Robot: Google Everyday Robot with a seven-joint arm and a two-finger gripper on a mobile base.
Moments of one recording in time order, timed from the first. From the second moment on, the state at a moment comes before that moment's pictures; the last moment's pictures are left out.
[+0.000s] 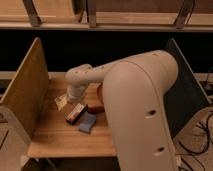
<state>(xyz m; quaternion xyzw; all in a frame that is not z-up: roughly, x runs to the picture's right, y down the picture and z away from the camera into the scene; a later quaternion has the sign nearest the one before) -0.181 0.110 0.826 -0.38 0.08 0.57 0.73</state>
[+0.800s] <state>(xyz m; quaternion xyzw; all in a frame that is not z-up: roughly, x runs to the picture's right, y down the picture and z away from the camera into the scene) -0.184 0.139 0.829 -0.39 0.12 0.55 0.73</state>
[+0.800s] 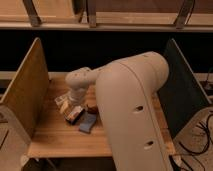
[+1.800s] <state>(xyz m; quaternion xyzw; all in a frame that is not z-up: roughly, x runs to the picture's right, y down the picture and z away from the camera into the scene) -0.228 0.167 0.866 -0.42 0.16 0.52 0.73</state>
